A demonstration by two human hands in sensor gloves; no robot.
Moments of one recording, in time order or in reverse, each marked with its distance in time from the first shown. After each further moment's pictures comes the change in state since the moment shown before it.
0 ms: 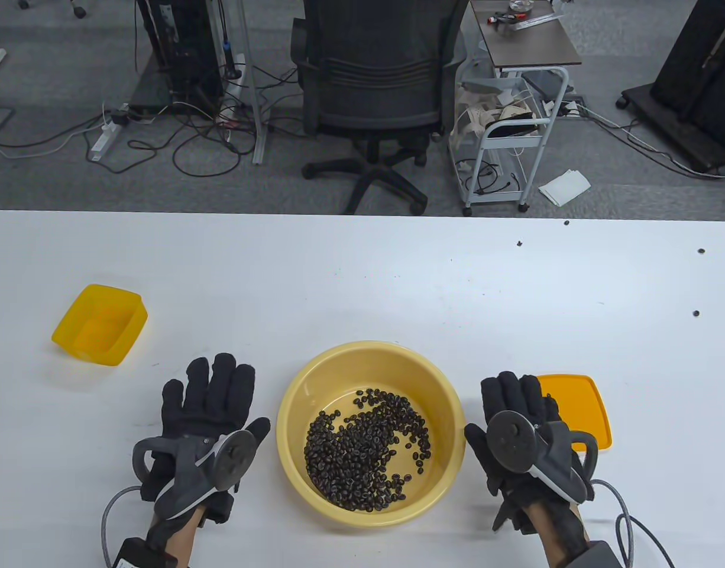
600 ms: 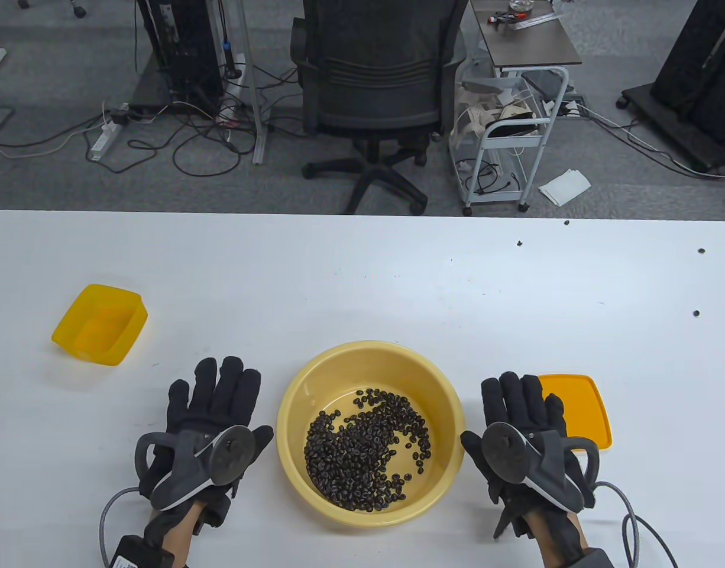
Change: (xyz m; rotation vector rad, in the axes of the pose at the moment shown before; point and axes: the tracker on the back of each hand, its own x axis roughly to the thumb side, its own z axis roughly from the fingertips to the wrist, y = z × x) left_hand -0.003 -0.009 -0.003 -0.110 -0.048 0.056; right_hand 0.006 0.000 0.007 0.003 -0.037 0.053
